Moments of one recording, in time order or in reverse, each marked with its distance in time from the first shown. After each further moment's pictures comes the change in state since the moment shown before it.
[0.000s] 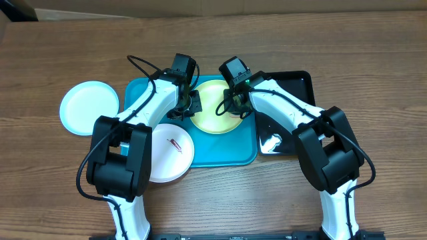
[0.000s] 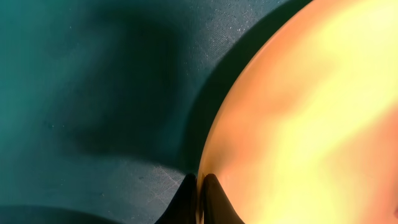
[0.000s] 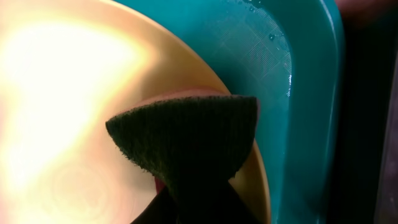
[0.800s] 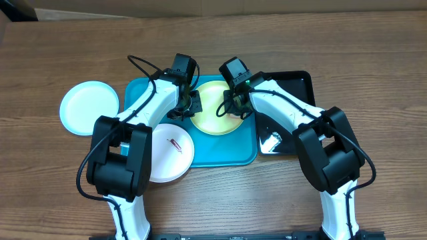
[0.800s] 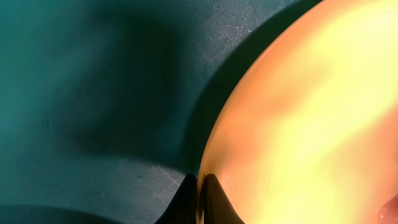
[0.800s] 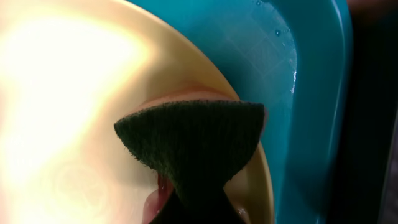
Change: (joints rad) left arm 0.000 0.000 0.000 -0.001 0.001 0.003; right arm 0.000 -0.004 -0.012 0.011 -0.004 -0.032
